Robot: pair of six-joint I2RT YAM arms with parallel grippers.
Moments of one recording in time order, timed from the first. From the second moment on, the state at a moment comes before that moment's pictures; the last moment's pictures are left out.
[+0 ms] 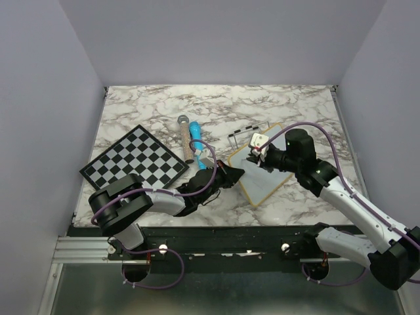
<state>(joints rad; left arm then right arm) -1.02 1.60 0.53 0.94 -0.26 -1.01 0.56 1.02 0.84 -0.27 -0.43 -0.60</state>
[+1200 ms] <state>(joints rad) -1.01 1.60 0.53 0.94 -0.26 -1.01 0.56 0.96 0.79 -0.36 -0.43 -0.61</state>
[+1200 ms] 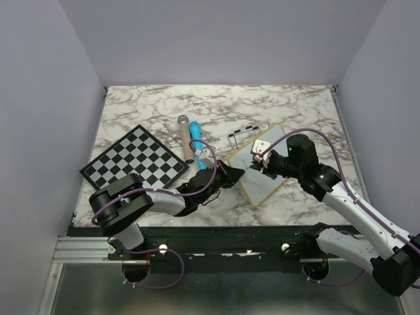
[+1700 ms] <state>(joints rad) -1.01 1.61 0.53 0.94 -0.25 -1.01 0.56 0.99 0.81 -0.30 -0.39 -0.58</state>
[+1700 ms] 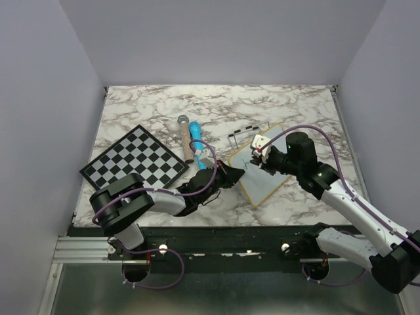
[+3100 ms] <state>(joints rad) -1.01 1.62 0.53 0.96 -0.24 -1.02 0.56 1.02 0.82 -0.25 -0.35 -0.55</state>
